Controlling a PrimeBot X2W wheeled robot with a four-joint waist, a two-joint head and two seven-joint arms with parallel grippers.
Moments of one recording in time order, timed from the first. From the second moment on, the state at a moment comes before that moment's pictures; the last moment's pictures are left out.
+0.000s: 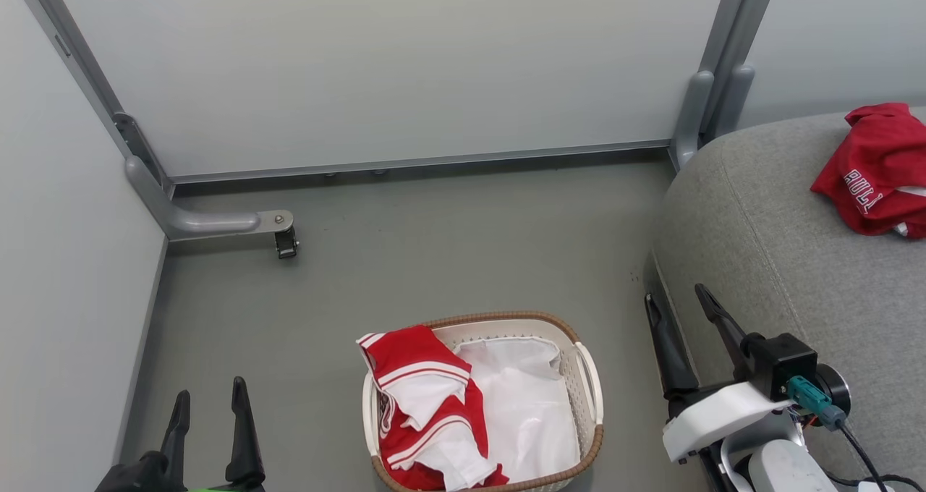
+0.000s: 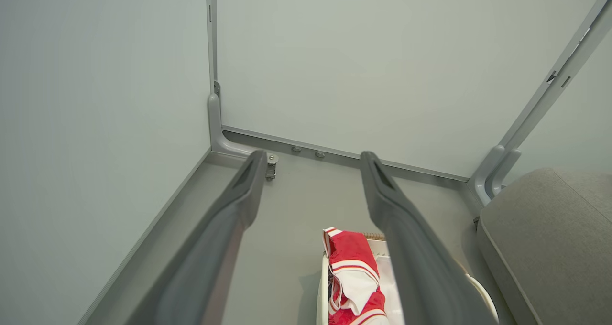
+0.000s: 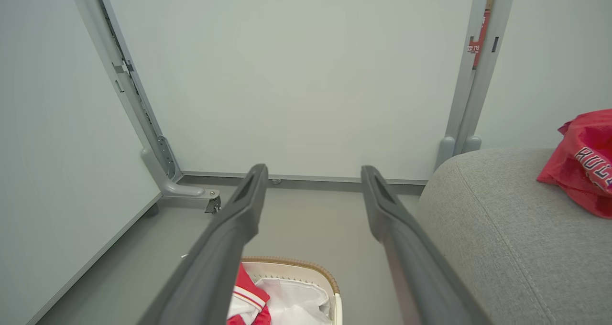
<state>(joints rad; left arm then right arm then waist) 0.12 0.06 0.00 0.18 -0.34 -0.07 -0.26 -0.12 -0.05 0.12 0.25 0.19 0.13 -0.26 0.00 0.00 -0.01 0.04</state>
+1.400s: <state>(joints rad) -0.07 0.06 -0.14 0.28 -0.24 -0.12 -0.26 -0.22 -0.05 0.08 0.25 0.16 0.13 -0.26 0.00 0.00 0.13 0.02</state>
